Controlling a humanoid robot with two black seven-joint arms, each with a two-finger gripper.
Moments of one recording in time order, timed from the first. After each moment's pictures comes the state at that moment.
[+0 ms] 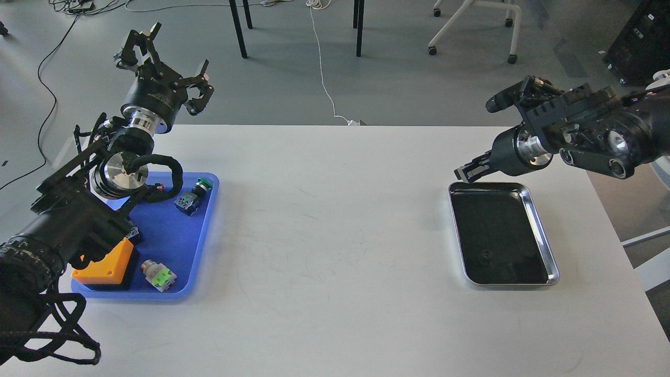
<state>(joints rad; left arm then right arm) -0.84 0.27 -0.78 -0.60 -0.14 -0.39 -0.35 1.68 -0.26 -1.05 0.94 -0.81 0.22 0.45</state>
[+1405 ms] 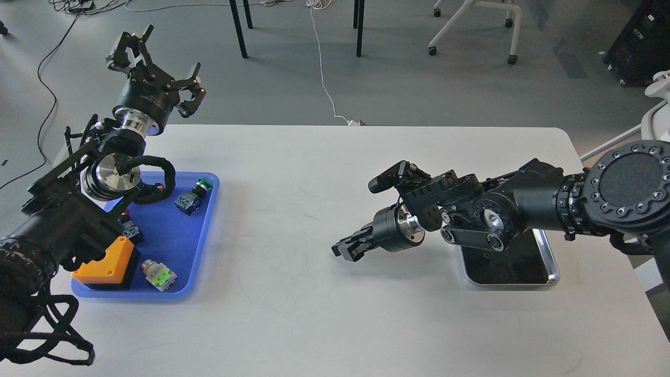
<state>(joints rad) -0.83 0.29 -0.77 -0.60 -0.13 -0.38 -0.35 1.38 0.00 -0.83 0.87 -0.86 0.11 0.49</state>
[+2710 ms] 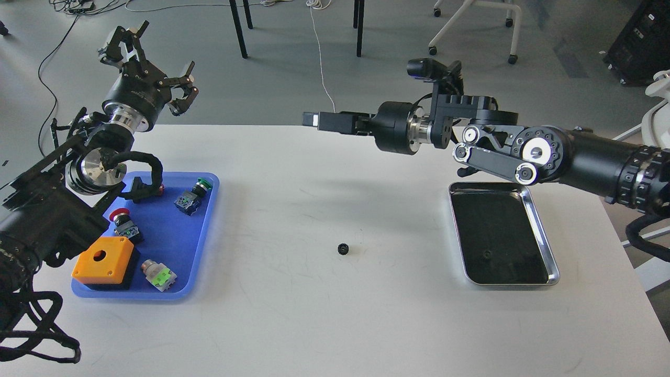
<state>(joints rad) -0.87 0.36 -0.74 -0.64 -0.13 -0.38 -0.25 1.31 -0.32 -0.08 0.86 -0.83 0.14 0.49</state>
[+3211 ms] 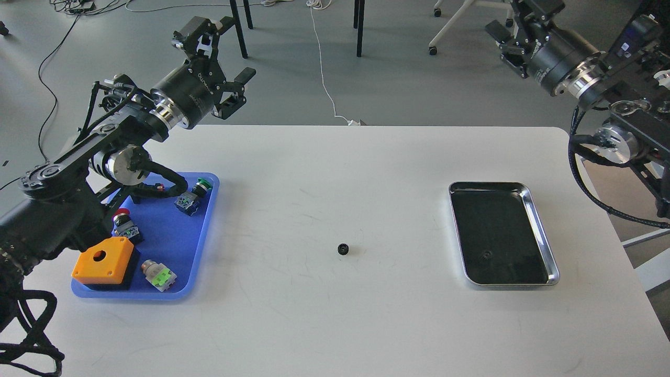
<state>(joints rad) -0.87 0.37 -0.68 -0.88 0.41 -0.35 -0.25 1.00 -0.58 0.47 0.85 -0.47 0.18 0.49</state>
